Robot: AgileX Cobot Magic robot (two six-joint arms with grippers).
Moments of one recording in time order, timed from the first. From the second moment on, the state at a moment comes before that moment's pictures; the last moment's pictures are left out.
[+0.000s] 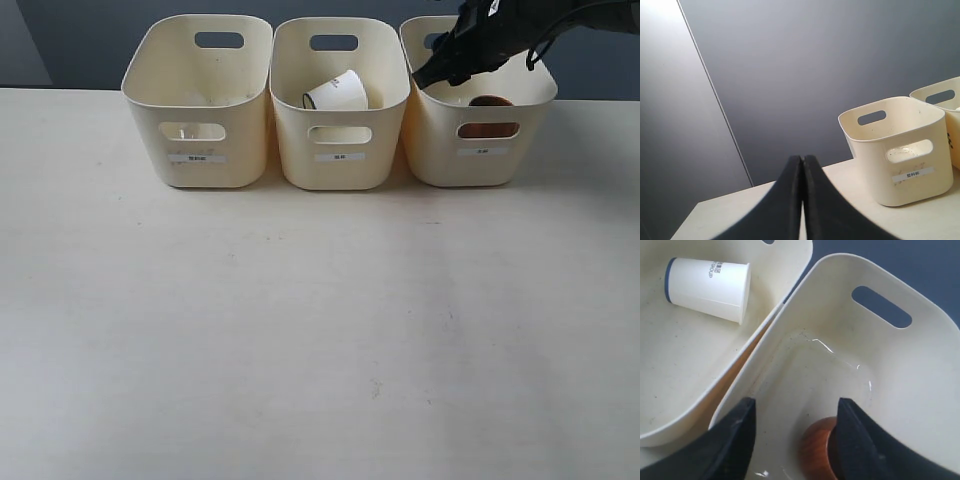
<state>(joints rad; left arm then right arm) -0.02 0.04 0.00 0.16 -0.10 0.12 0.23 1.99 -1.54 -0.03 0.36 -0.38</state>
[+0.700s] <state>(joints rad) -0.02 0.04 0.00 0.16 -0.10 0.12 0.23 1.71 -1.43 -0.03 0.51 -0.40</state>
